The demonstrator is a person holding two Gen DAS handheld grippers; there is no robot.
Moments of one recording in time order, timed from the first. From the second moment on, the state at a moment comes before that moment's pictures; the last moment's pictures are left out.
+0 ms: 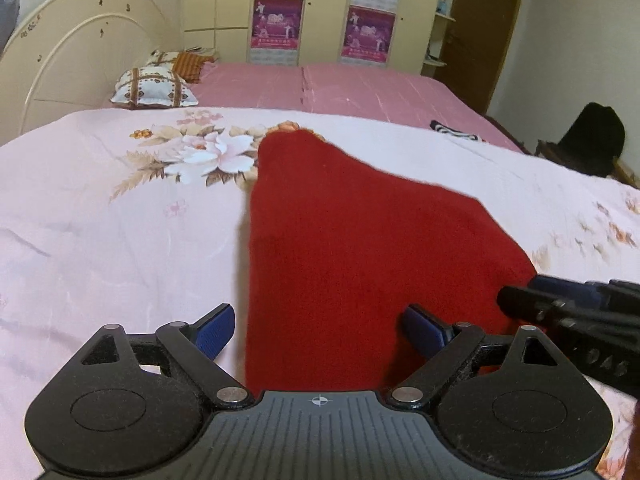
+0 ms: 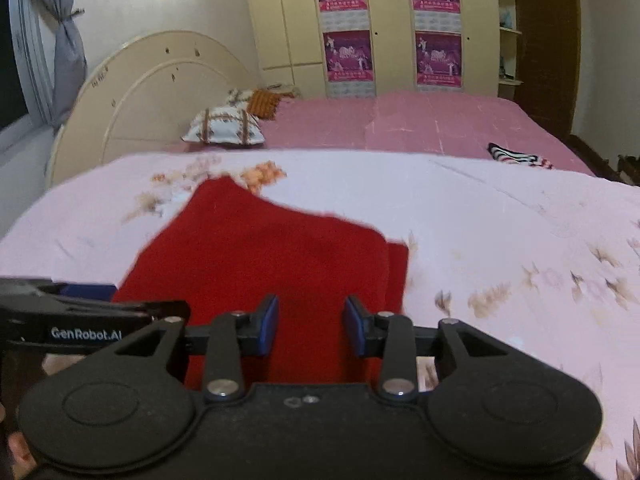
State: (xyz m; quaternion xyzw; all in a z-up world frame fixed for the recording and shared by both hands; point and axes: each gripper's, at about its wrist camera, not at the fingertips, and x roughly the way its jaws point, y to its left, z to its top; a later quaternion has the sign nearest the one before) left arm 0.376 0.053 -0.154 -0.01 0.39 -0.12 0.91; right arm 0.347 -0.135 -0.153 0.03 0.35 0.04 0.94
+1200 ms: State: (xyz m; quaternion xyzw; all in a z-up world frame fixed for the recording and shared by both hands) left arm 0.315 0.053 -0.162 0.04 0.41 -0.11 0.90; right arm 0.273 -0.122 -0.180 0.05 0.39 -0.05 0.92
